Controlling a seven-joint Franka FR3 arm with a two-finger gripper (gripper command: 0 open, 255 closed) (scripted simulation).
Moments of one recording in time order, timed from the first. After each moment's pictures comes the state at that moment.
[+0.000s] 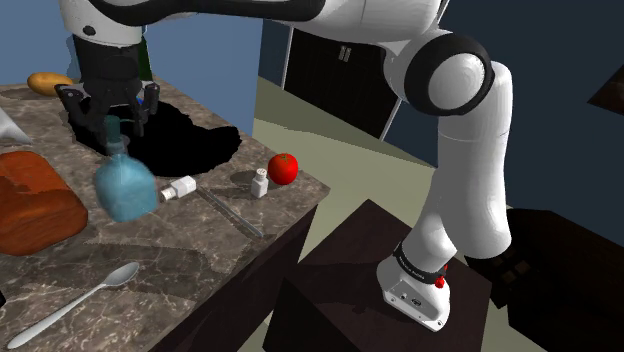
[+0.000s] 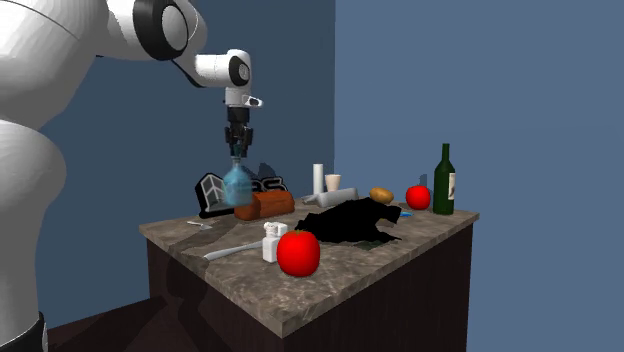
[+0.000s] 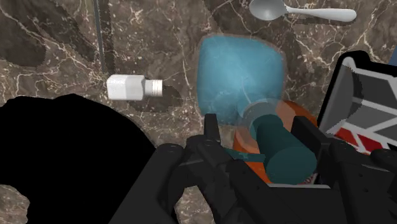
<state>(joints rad) 0.51 0.50 0.19 -1.22 -0.03 1.78 0.57</state>
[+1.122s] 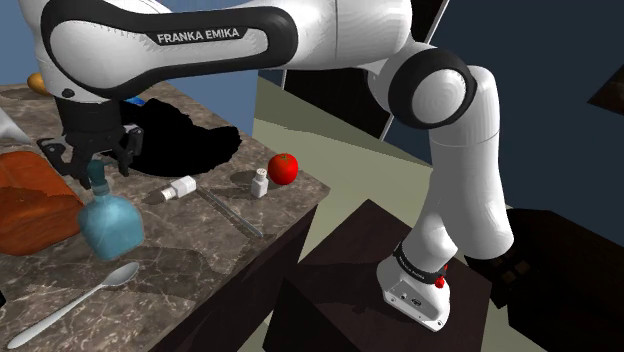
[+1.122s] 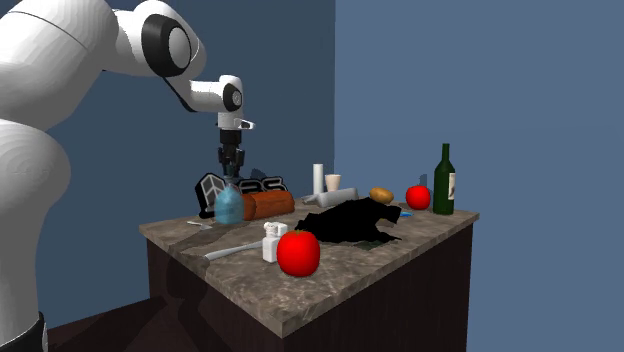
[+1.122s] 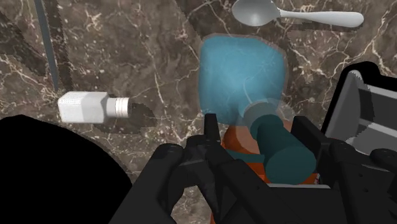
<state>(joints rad) 0.57 0.59 0.20 -1.27 -0.06 1.92 0.64</state>
